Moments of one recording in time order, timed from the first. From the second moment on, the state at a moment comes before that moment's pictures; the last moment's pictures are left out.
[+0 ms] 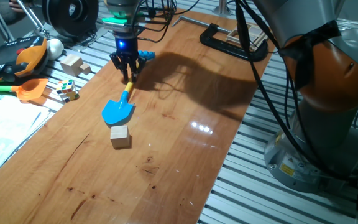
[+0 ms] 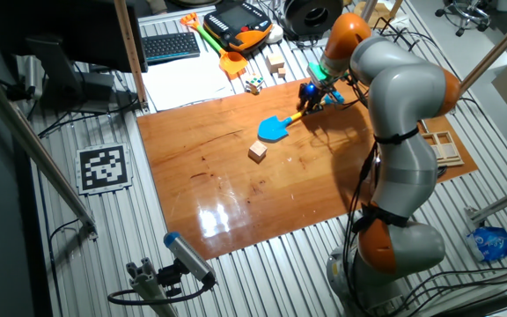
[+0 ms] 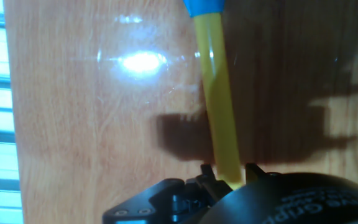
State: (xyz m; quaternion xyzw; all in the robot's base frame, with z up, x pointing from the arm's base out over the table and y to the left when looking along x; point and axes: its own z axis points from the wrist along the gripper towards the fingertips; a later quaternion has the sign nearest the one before) arm 0.636 -0.054 0.045 -0.66 -0.74 -0.08 0.10
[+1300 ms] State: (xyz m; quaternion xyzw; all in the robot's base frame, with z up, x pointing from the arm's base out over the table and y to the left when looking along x) arm 0.616 -0.051 0.044 -0.64 -0.76 -0.07 0.09
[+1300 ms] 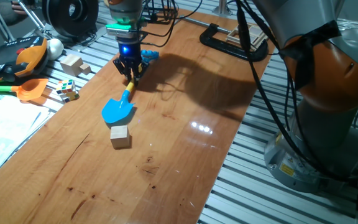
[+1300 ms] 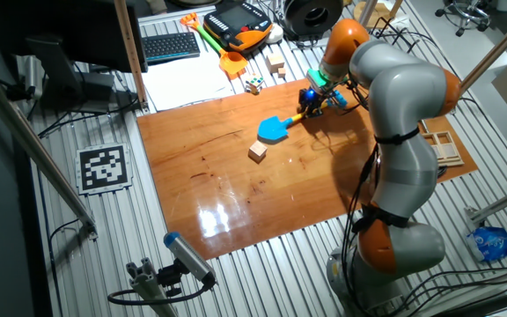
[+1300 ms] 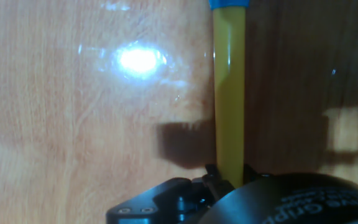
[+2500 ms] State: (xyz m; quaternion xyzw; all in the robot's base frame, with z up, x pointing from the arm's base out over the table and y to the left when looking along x) arm 0.584 -0.062 0.075 -0.63 -0.77 -0.04 0.04
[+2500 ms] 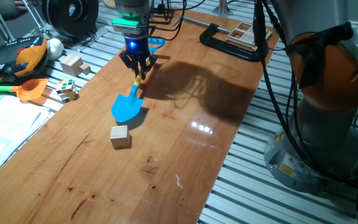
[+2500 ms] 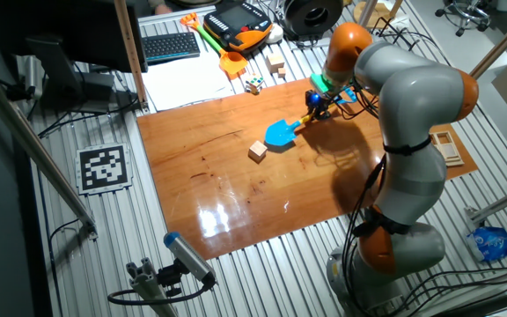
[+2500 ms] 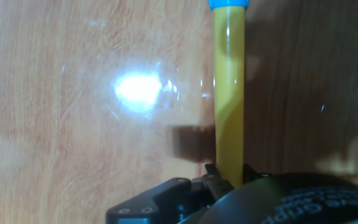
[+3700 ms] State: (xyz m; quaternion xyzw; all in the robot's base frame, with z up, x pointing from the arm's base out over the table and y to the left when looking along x) arm 0.576 -0.063 0.075 -0.66 -0.75 0.01 0.01
